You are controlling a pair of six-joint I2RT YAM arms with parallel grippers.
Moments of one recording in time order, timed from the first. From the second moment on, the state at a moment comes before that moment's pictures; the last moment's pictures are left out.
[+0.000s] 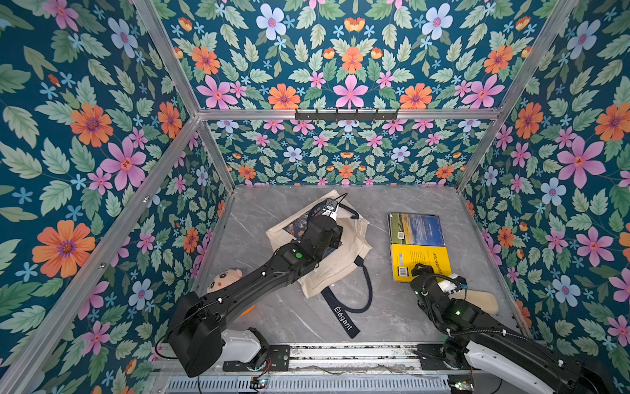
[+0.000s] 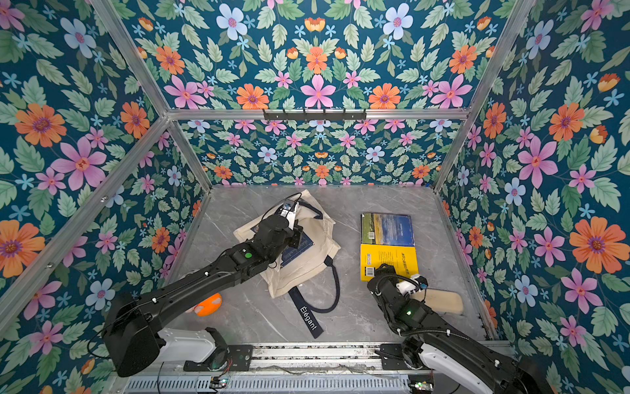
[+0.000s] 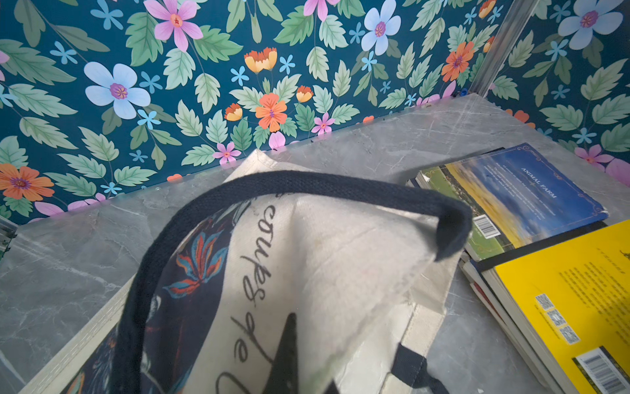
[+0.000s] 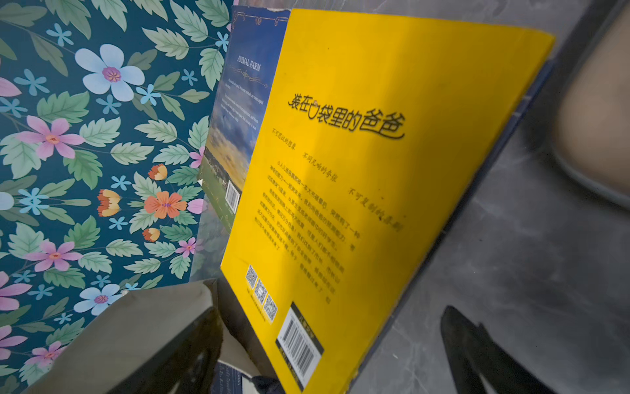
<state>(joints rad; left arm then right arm) -0.82 1.34 1.03 -0.13 -0.41 -0.13 0.75 0.70 0.31 -0.43 0.68 1.78</state>
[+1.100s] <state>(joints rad) -0.83 1.23 0.96 -0.09 -0.31 -0.12 1.10 1.47 0.67 0.29 0.40 1.17</state>
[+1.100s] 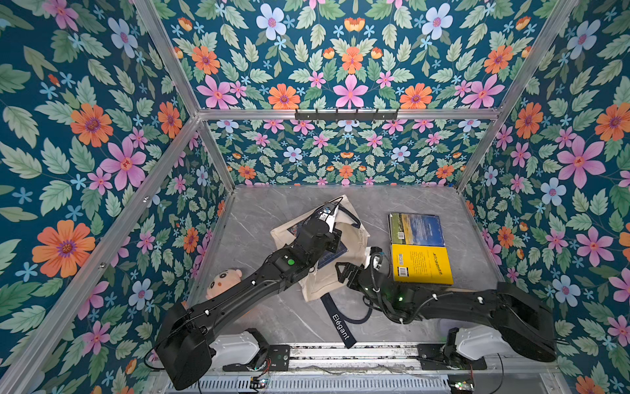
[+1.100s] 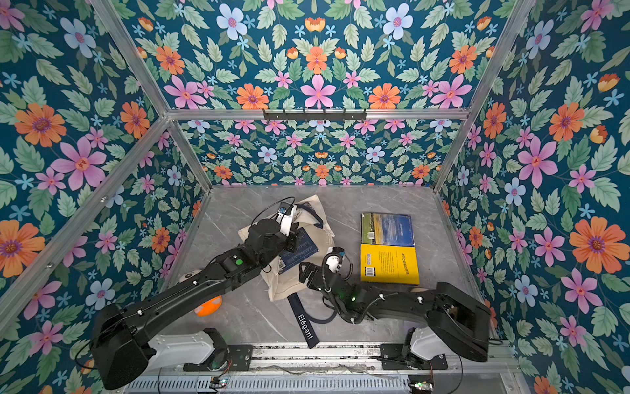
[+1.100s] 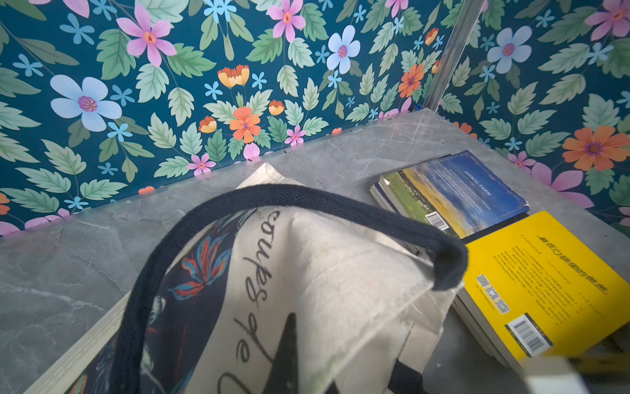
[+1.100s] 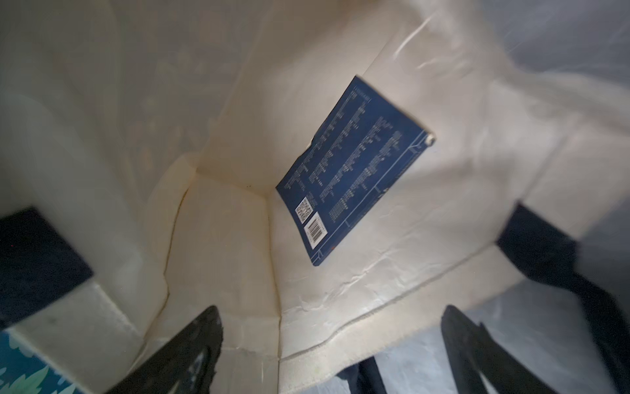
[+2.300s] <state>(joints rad) -0.84 1.19 0.94 -0.06 -0.30 -0.12 1.10 1.86 0.87 0.42 0.45 1.27</state>
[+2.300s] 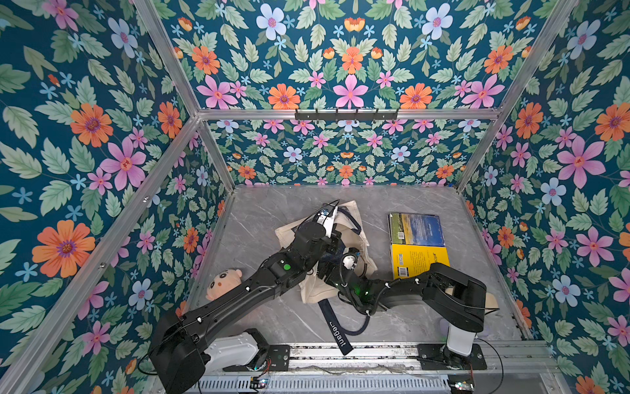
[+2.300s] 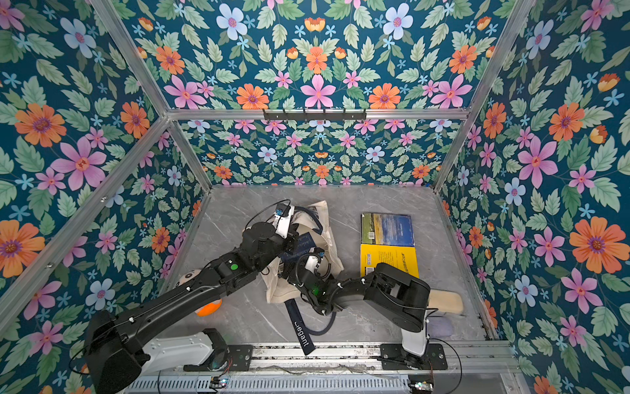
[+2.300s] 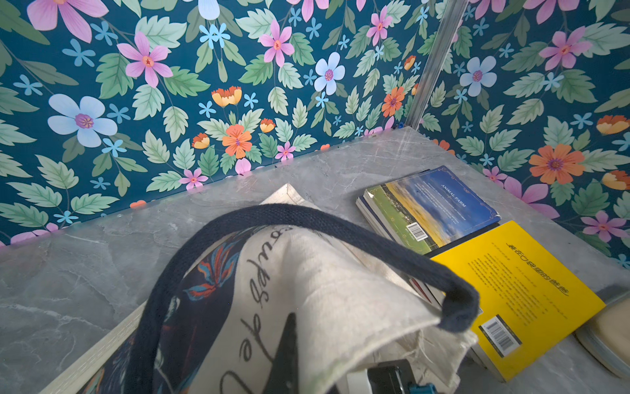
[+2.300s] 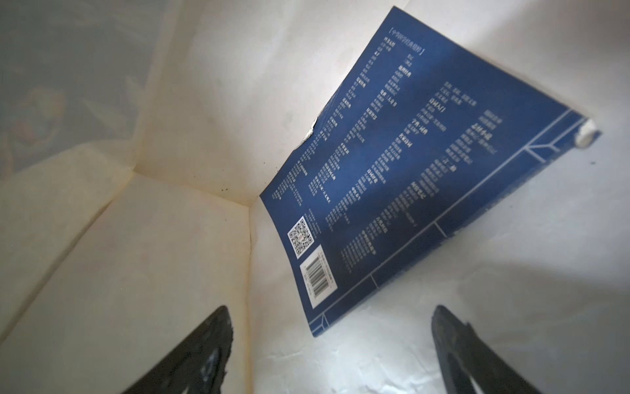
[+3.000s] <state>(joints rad) -0.86 1.13 0.89 -0.03 -0.27 -0.12 1.09 2.01 0.96 0.46 0.56 1.44</state>
